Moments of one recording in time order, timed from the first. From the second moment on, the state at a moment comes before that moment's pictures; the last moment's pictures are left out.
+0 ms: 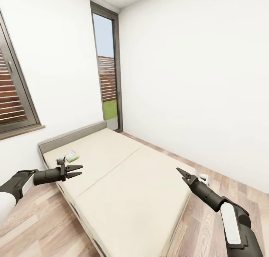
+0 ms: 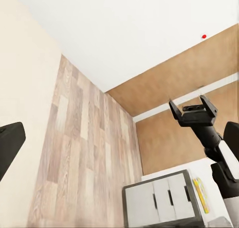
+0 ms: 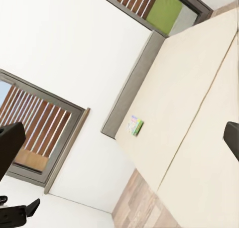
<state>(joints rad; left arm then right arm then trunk) -0.93 0.44 0.00 -0.33 0.20 0.71 -1.46 -0.34 0.06 -0.49 -1.36 -0.55 0.82 0.59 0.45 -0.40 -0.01</state>
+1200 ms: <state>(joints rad) -0.92 0.44 0.00 -0.33 0.20 0.71 -1.46 -0.34 0.06 -0.49 -1.36 -0.55 0.82 0.59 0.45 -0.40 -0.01</state>
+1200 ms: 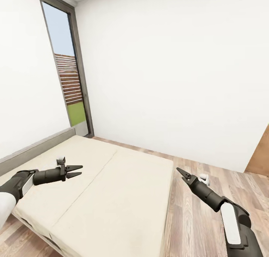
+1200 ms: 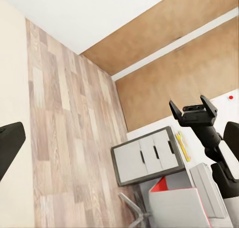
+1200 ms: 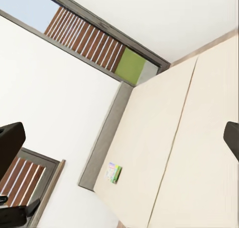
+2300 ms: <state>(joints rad) -0.93 0.44 0.00 -0.33 0.20 0.71 -1.46 -0.34 0.06 -0.49 -1.36 -0.54 0.82 0.59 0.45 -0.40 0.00</state>
